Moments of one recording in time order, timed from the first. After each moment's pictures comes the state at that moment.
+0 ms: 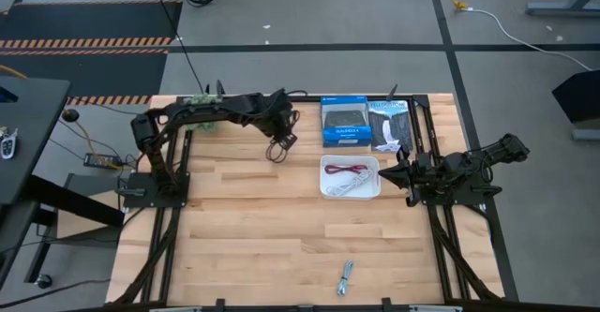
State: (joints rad) left arm 0.43 1.80 1.32 -0.60 0.04 -0.32; right arm 0.36 0.01 0.01 0.14 0.40 0.16
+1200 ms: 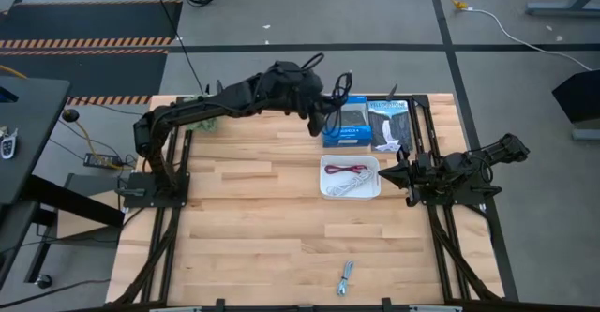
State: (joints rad) left arm 0.29 1.80 1.79 -0.31 0.11 -0.11; right arm 0.36 0.01 0.01 0.14 0.40 0.16
